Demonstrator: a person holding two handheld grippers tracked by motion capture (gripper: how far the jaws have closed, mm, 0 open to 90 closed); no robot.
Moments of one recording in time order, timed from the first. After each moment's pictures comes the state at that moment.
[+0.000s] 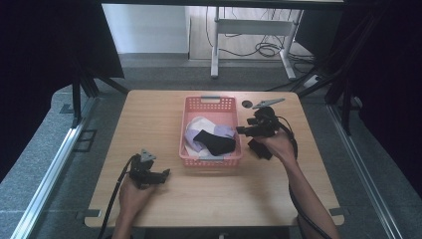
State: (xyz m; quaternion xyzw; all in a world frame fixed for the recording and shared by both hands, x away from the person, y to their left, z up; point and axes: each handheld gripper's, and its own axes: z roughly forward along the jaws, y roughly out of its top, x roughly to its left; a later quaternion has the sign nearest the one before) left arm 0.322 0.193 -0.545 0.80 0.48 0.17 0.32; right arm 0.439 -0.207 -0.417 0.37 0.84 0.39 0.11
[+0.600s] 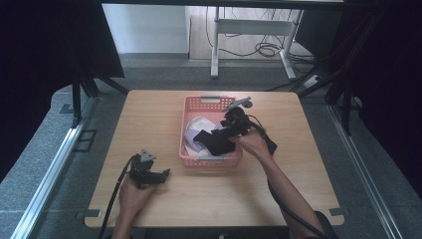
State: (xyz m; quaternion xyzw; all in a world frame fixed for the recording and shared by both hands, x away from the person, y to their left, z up) left arm 0.322 0.193 -0.545 0.80 0.48 0.17 0.32; right arm 0.453 -0.127 -0.437 0.30 0.87 0.37 0.08
